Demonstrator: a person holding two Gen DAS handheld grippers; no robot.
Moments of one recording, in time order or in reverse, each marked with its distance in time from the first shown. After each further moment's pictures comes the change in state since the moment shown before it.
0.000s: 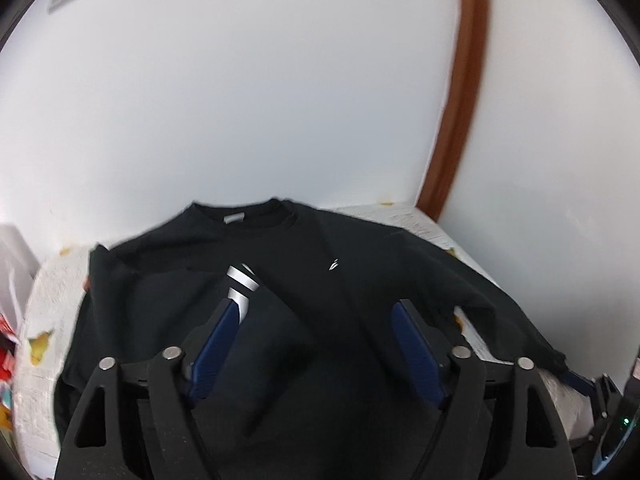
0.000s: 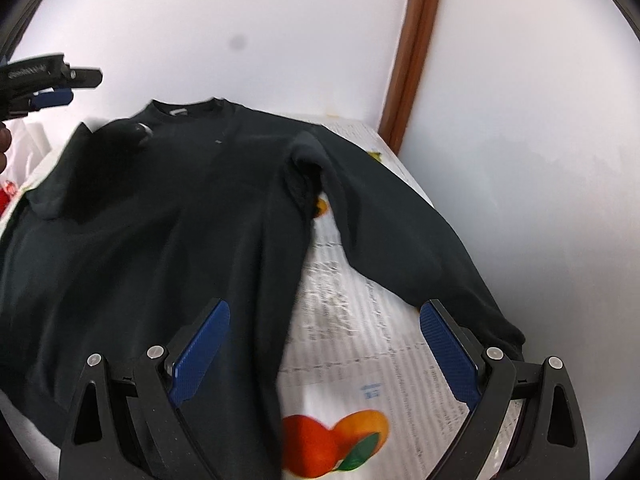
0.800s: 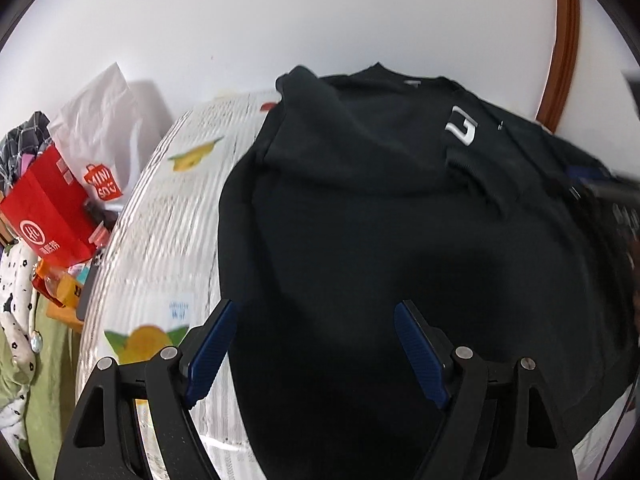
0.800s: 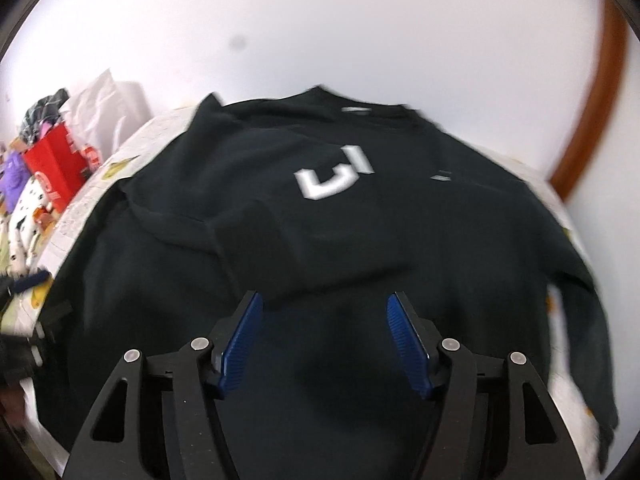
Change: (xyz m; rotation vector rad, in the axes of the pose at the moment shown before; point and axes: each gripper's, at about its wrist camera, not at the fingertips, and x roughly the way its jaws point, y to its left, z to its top) left arm -0.055 0.166 -0.178 -0.114 0.252 0.324; right arm 0.044 0.229 0.087 -0.209 0.068 0.330
